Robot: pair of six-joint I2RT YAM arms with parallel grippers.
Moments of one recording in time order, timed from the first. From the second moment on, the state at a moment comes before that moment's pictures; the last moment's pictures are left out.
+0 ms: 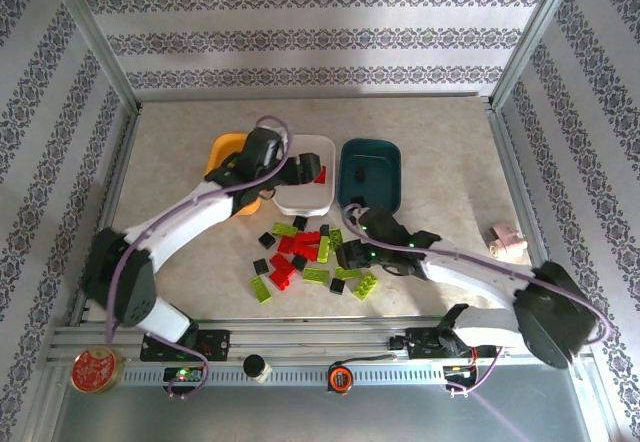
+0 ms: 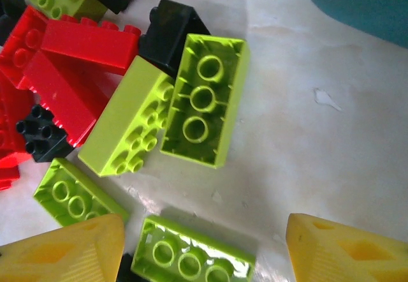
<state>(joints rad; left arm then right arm) -0.53 1.47 1.10 -0.23 0.11 -0.59 0.77 1.27 0.61 -0.31 -0.08 0.45</state>
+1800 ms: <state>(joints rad) -0.53 0.52 0.57 -0.55 -0.15 -0.66 0.81 1.92 1.55 -0.36 -0.27 0.29</state>
